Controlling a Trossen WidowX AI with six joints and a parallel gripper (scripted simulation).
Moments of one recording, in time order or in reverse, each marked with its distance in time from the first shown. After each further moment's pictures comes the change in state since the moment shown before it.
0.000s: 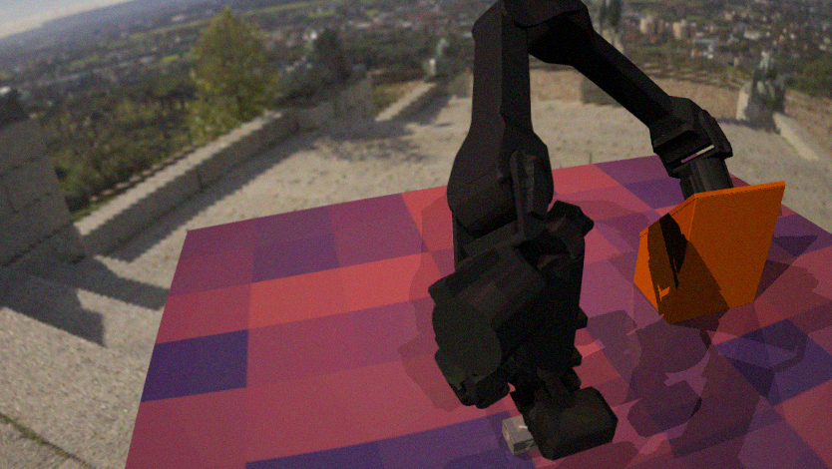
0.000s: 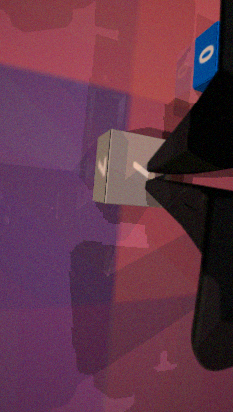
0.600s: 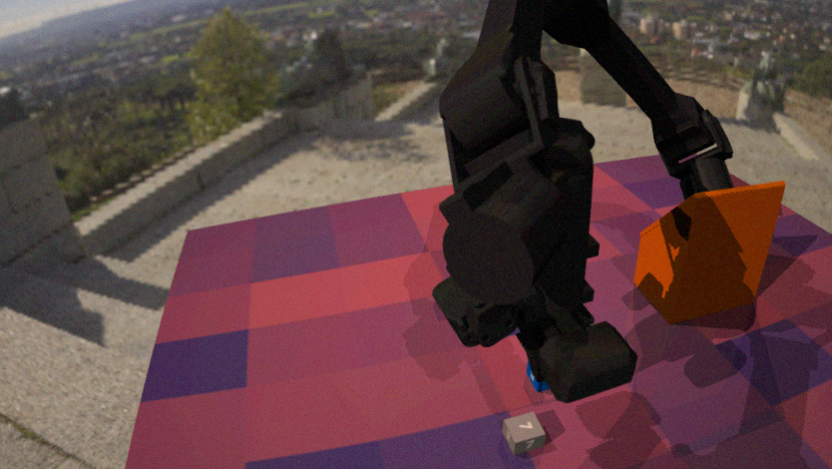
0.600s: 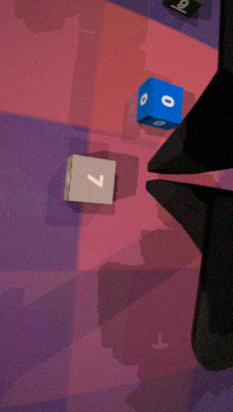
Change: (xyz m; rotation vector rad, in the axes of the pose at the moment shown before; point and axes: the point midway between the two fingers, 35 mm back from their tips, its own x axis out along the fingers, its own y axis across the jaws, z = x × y) arm -0.069 0.000 -0.002 -0.015 0.016 -0.018
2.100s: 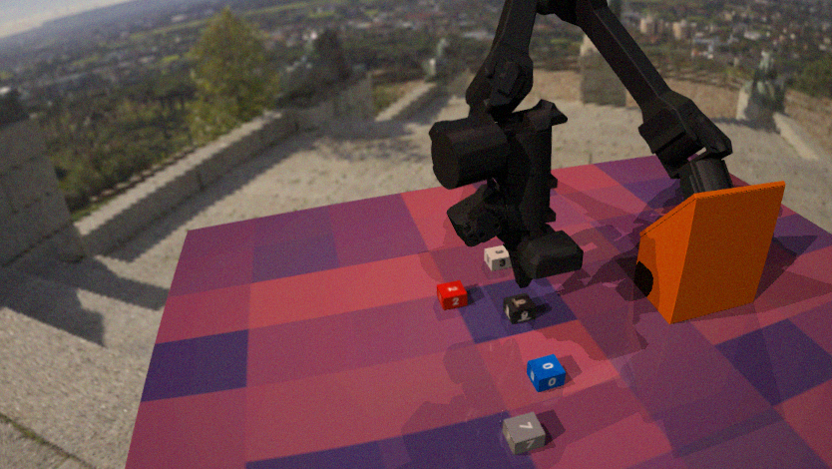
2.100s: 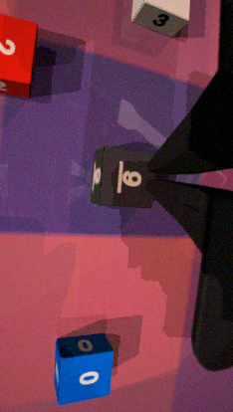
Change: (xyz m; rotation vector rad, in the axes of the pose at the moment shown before) arm 0.047 -0.192 -0.064 0.010 -0.014 0.010
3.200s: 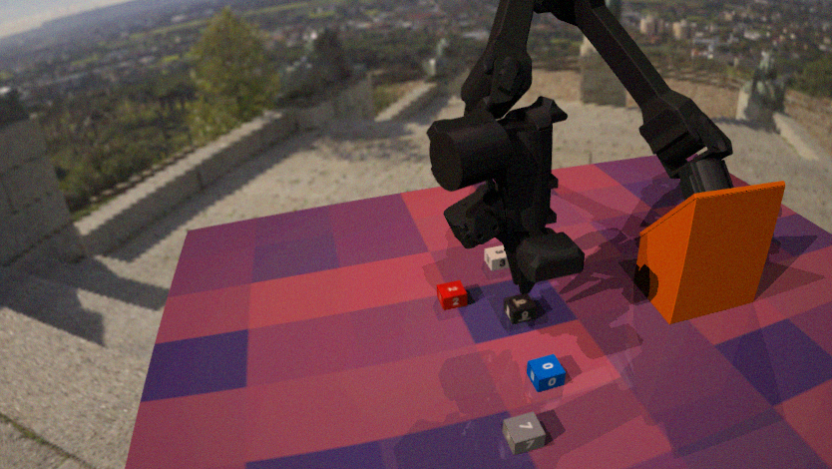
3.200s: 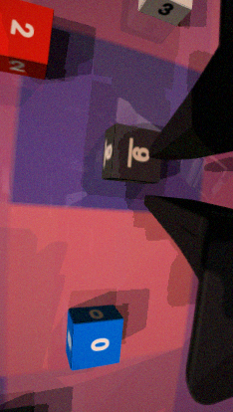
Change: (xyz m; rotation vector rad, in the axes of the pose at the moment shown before) arm -0.007 0.016 0.007 0.004 -0.002 0.004
